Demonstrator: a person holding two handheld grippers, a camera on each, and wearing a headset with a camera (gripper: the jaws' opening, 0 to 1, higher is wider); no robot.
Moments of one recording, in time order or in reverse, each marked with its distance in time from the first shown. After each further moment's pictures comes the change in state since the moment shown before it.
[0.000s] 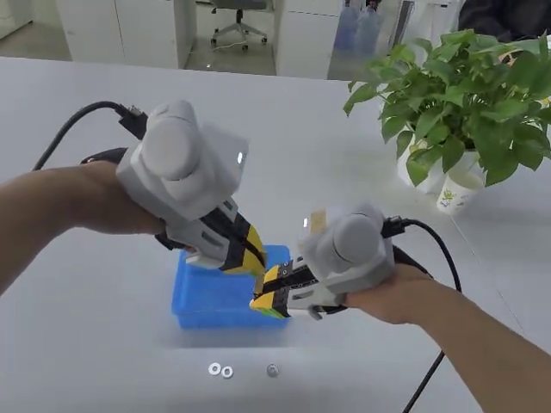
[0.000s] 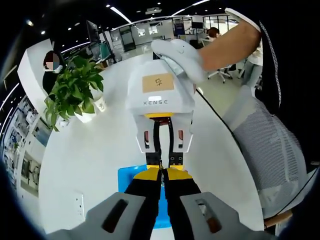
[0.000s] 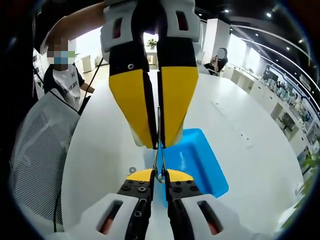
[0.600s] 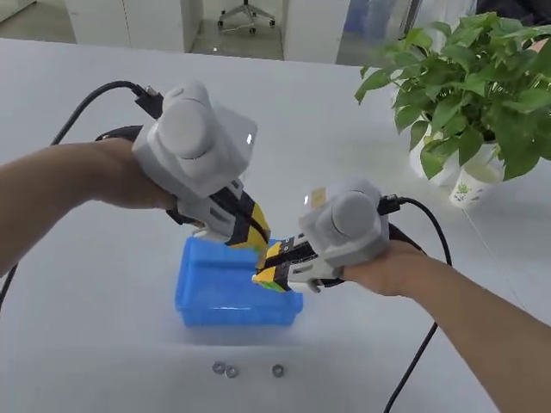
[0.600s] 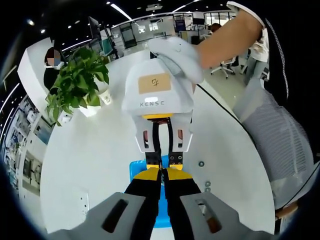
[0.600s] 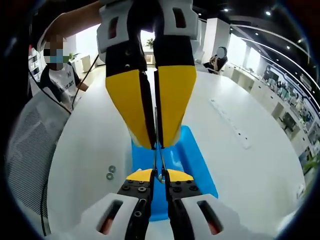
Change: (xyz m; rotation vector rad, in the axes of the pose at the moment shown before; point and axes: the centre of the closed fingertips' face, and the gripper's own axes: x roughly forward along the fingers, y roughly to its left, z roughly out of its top) left arm 0.017 0.037 -0.027 0.006 0.034 0.012; right arm 0.026 -0.039 -0.013 -0.002 -0.001 0.010
